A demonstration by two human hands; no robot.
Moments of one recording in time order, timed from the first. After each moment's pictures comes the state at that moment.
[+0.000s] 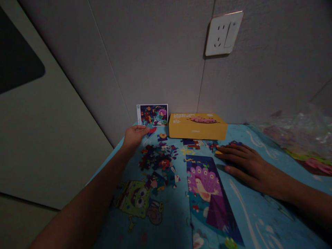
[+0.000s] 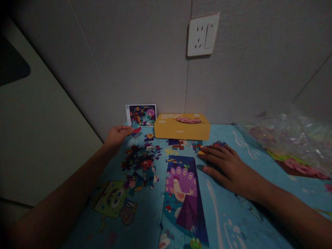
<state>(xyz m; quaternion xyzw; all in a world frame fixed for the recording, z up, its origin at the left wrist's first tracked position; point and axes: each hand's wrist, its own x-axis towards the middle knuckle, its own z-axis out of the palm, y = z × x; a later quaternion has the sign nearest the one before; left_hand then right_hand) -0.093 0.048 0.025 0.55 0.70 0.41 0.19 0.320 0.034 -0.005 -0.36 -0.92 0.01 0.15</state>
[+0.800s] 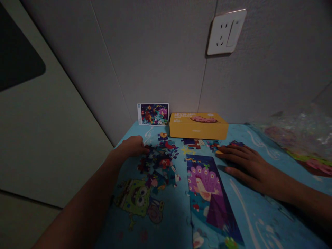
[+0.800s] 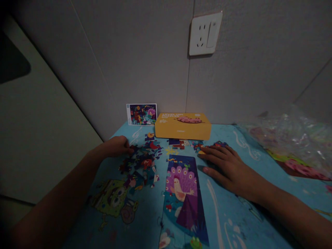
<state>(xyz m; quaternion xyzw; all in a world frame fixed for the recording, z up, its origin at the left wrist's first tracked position) -0.099 0.023 0.053 0.66 0.74 -0.05 0.11 0.319 0.033 -0.003 -0.36 -0.92 0.02 0.15</state>
